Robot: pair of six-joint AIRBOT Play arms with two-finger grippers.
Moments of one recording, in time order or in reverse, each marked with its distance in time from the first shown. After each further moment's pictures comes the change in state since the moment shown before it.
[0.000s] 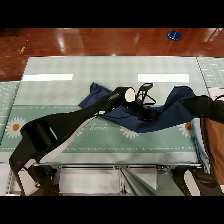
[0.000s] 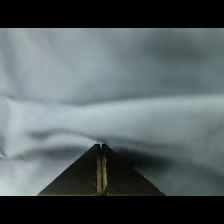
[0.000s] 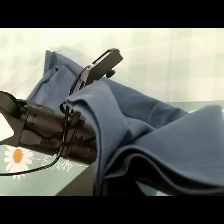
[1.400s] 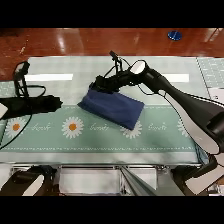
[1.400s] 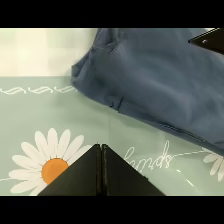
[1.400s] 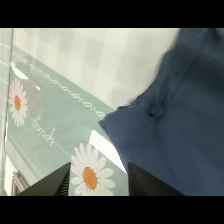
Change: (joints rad) left arm 0.760 1.189 -0.943 0.360 -0.032 0.030; right arm 0.739 -1.272 0.726 0.279 -0.352 -0.032
